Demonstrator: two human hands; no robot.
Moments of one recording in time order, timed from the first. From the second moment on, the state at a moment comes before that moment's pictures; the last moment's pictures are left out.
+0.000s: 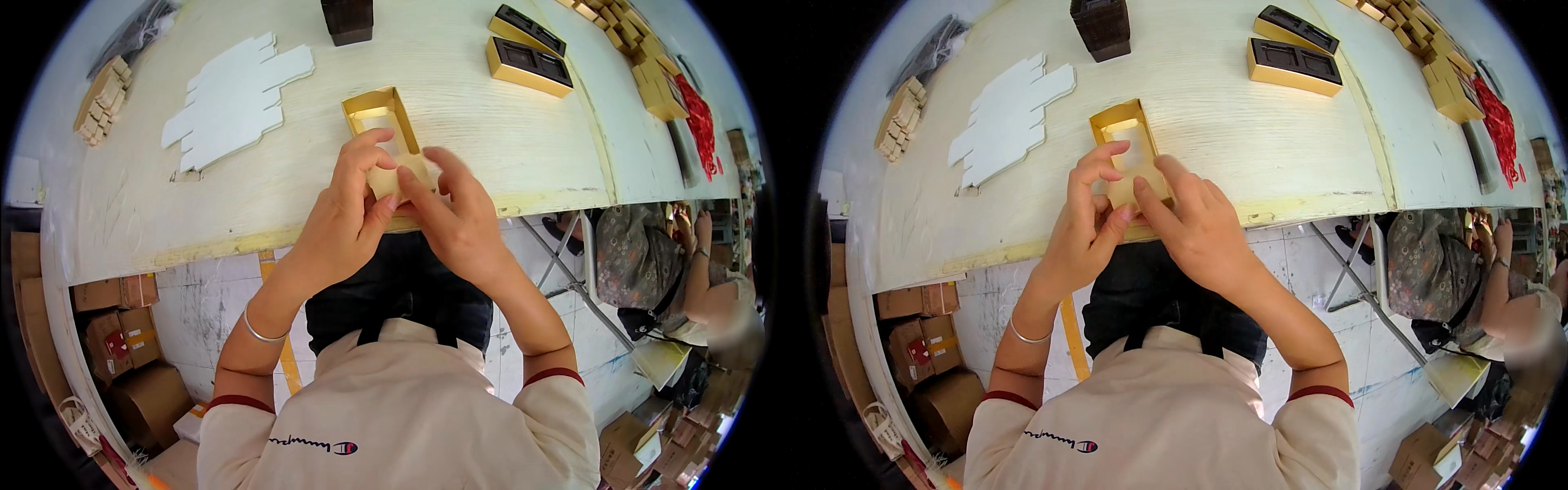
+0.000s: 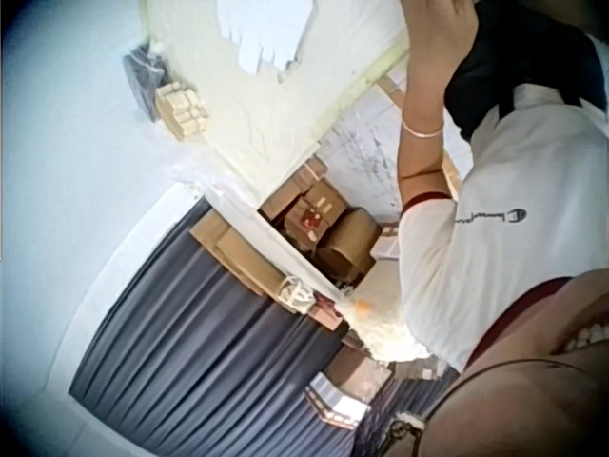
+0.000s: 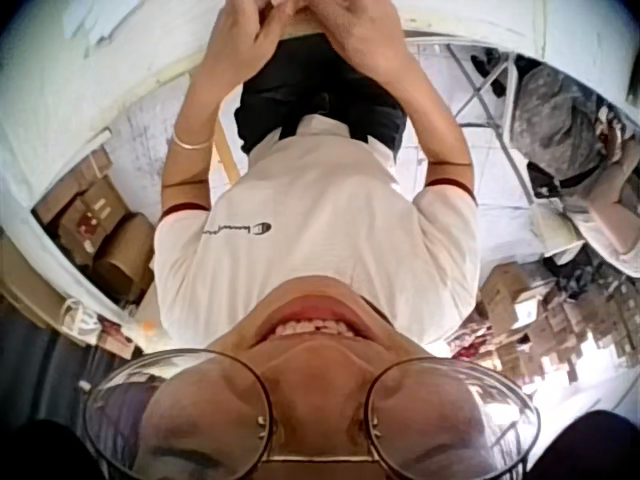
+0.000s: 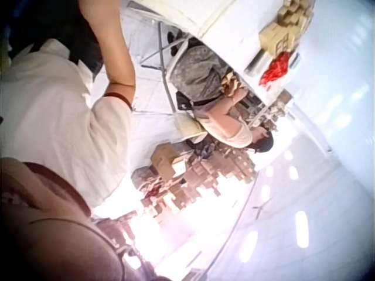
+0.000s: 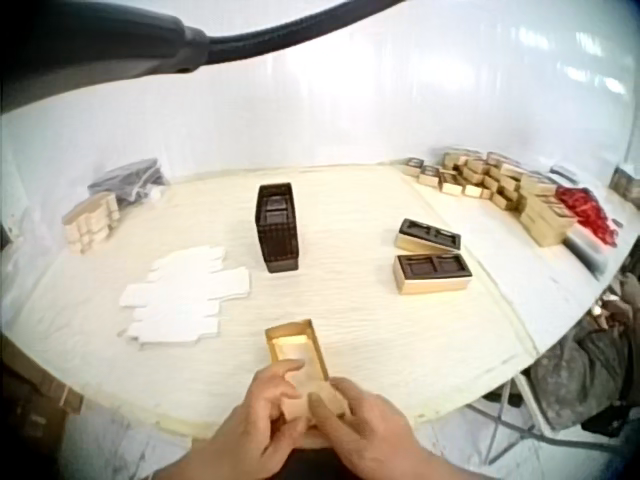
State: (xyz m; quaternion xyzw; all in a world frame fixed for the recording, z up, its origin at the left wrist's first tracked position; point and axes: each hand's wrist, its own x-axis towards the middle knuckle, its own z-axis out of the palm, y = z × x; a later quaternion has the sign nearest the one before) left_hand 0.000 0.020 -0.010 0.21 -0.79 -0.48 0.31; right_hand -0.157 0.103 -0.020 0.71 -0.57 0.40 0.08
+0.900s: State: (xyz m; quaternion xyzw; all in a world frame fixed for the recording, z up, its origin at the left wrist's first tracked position) left_hand 0.012 -0.076 0.038 0.10 -0.98 -0.17 0.10; right_hand -0.219 0.033 0.061 0.76 -0.50 0.41 -0.03
